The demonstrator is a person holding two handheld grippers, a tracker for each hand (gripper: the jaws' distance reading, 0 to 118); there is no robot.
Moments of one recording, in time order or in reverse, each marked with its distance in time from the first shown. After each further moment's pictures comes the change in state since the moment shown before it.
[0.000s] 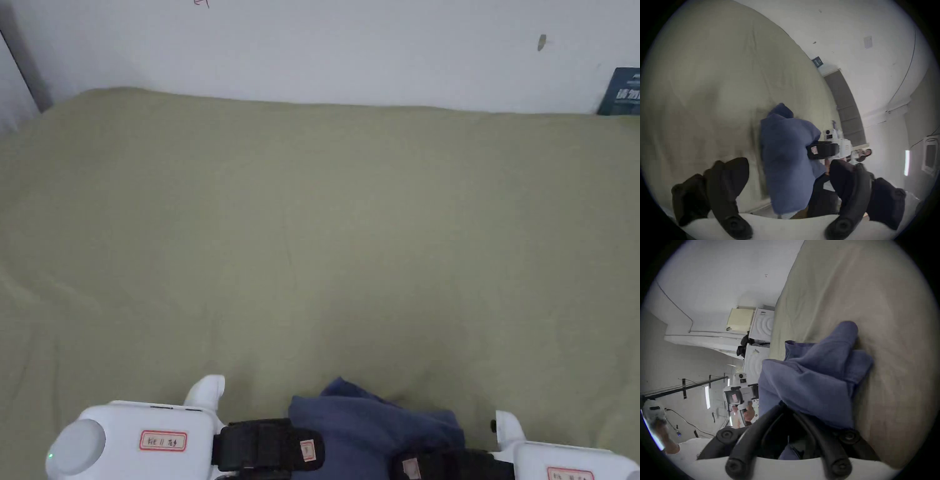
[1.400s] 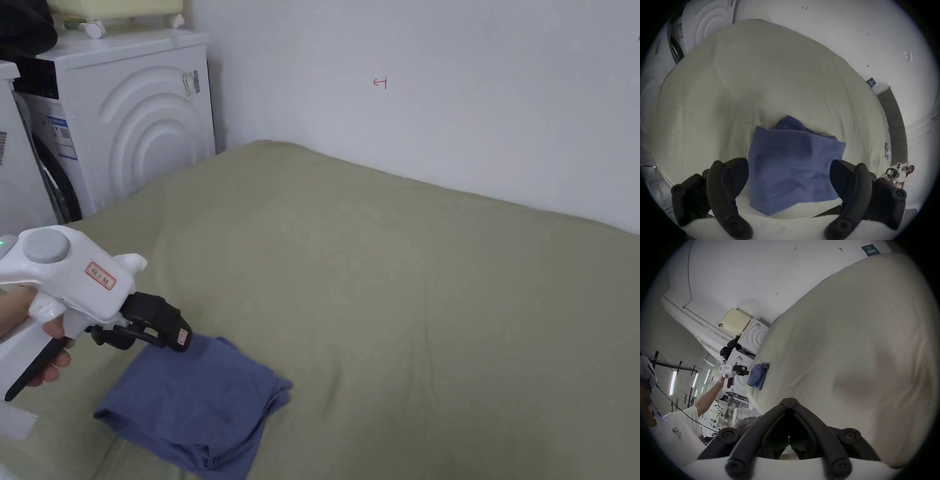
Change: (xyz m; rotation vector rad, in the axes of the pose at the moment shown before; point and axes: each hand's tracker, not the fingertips) left arm -0.076 0.144 0.289 0.147 0.657 -0.009; right arm -0.127 -0.040 0.070 0.239 -0.312 0.321
